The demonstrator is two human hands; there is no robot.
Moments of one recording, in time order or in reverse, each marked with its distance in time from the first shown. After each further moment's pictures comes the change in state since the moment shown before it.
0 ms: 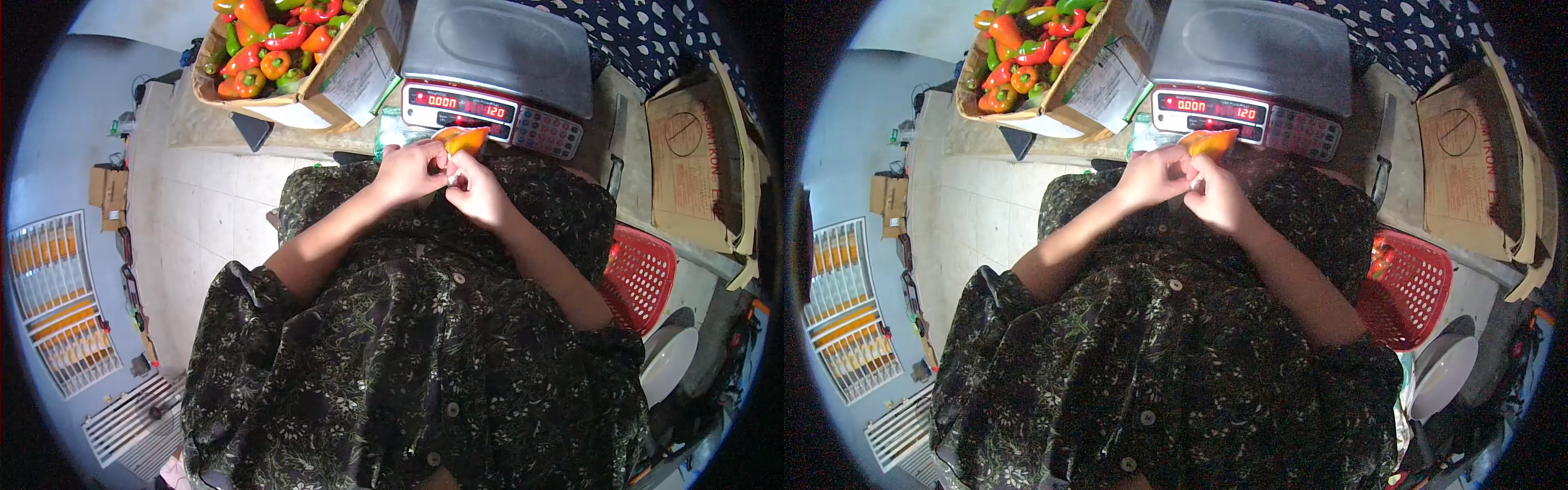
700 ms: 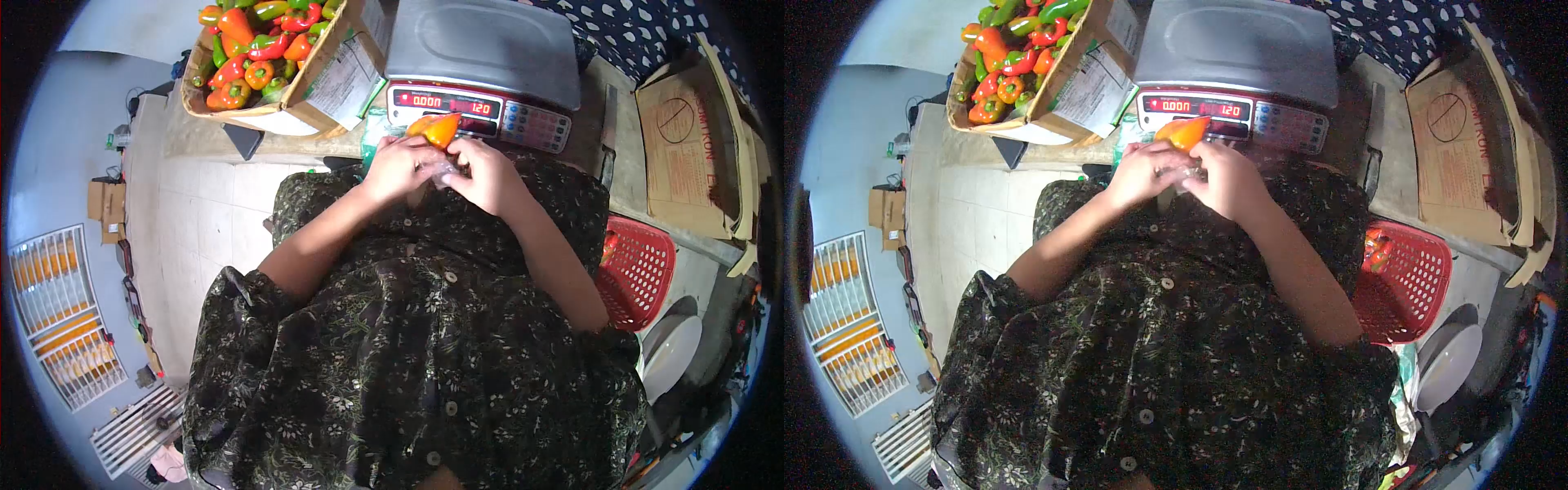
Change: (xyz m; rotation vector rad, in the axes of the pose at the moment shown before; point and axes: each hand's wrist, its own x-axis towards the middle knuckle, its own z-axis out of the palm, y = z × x) left_hand 0.009 -0.010 0.009 0.094 0.019 0.194; right_hand 0.001 -0.030 -0.038 -0.468 0.064 -0.146
